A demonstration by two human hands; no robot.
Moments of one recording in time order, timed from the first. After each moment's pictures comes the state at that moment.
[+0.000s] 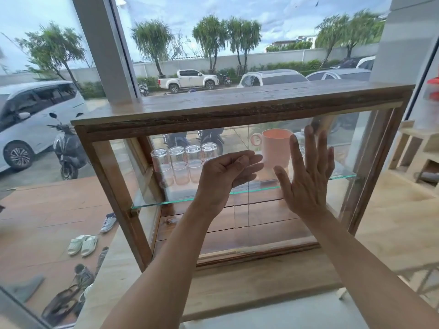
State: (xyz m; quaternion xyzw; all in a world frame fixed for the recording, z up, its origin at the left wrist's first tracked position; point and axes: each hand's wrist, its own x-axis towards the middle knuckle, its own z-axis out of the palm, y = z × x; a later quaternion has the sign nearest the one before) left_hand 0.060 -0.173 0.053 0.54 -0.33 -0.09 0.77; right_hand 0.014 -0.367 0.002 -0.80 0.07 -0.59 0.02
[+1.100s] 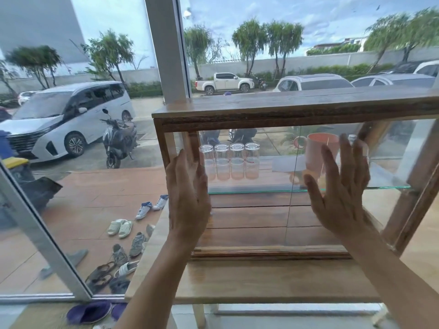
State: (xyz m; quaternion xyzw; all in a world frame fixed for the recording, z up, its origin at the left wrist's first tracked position) left_hand 0.030 -0.032 0.032 0.78 -0.18 0.41 0.44; right_hand -0.004 -0.320 0.007 -0.80 -0.01 -0.59 0.05
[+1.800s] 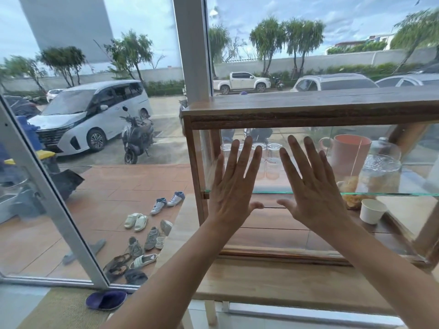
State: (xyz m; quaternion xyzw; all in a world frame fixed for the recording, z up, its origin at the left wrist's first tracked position) left_hand 0.049 -0.053 0.029 0.88 -0.26 0.40 0.03; right_hand 0.007 -0.241 0.028 -0.90 -0.08 -0.42 -0.08
